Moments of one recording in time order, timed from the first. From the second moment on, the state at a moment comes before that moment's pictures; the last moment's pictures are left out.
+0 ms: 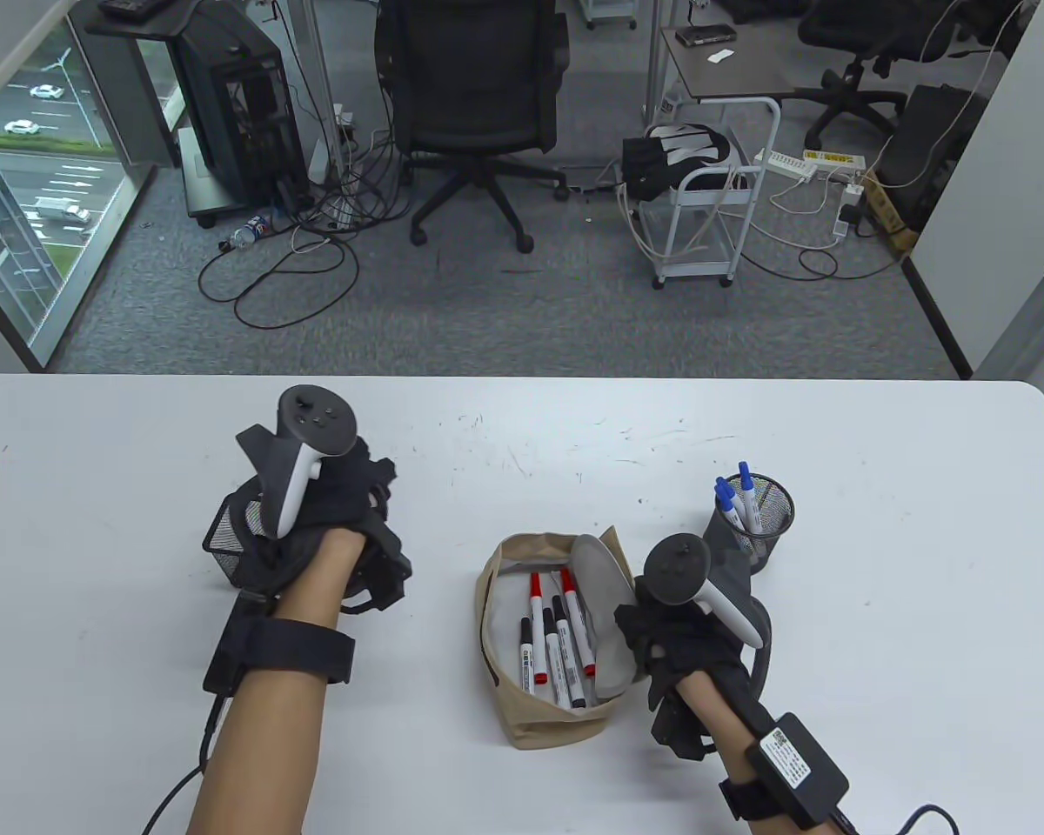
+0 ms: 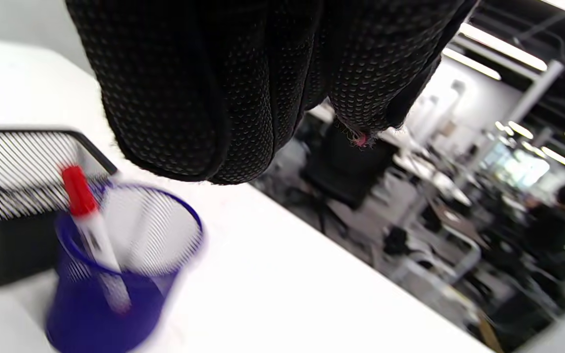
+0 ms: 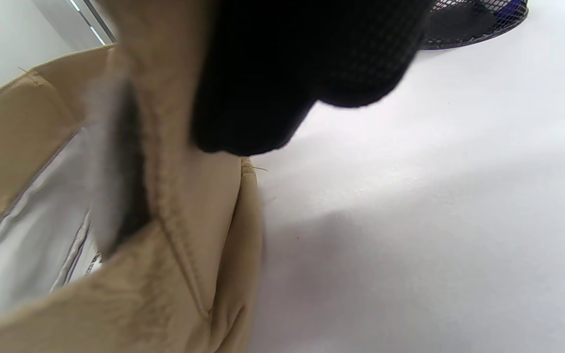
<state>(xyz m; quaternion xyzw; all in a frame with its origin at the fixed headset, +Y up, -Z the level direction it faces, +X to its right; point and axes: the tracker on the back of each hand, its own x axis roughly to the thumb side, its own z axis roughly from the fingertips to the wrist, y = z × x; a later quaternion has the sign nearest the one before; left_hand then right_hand) -0.186 -0.562 -0.404 -0.06 0.17 0.24 0.95 0.146 -0.710 -0.361 0.00 0.20 0.96 0.21</state>
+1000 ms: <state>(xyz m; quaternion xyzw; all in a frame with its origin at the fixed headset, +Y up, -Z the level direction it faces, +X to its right) -0.024 -0.745 -0.425 -0.35 0.16 -0.02 0.92 0.144 -0.710 -0.361 0.01 0.20 0.96 0.21</state>
